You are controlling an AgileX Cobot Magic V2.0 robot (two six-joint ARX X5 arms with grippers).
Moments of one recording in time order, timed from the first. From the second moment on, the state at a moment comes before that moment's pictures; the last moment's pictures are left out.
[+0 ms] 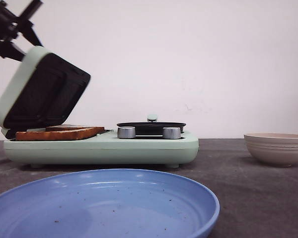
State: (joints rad) left arm 0.03 1.62 1.41 -0.42 0.62 -0.57; right arm 0.78 0.52 0.74 -0.41 0.29 0.19
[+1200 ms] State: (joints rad) left arm -0.23 1.74 1.42 -0.53 0.29 -0.24; right arm 0.78 0.52 0.74 -0.45 0.29 0.22
